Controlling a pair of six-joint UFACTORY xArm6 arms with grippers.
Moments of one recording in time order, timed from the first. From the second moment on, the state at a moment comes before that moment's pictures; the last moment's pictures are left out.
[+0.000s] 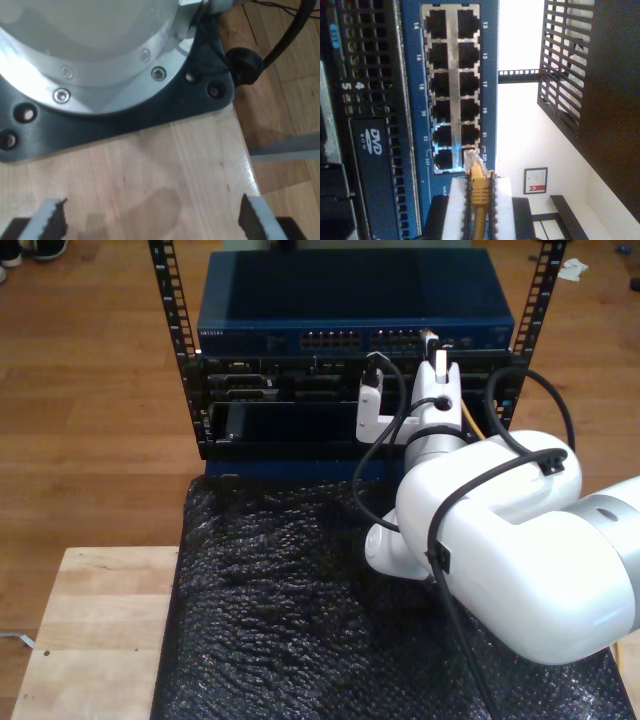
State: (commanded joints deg) left arm 77.1 -29.1 -6.1 7.6 62.4 -184.2; right arm 23.5 42.4 -67.8 30.7 -75.5 -102.9
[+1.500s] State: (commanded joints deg) left arm 77.1 -29.1 -6.1 7.6 62.4 -184.2; right arm 22.5 40.4 -67.7 30.4 -72.7 -102.5
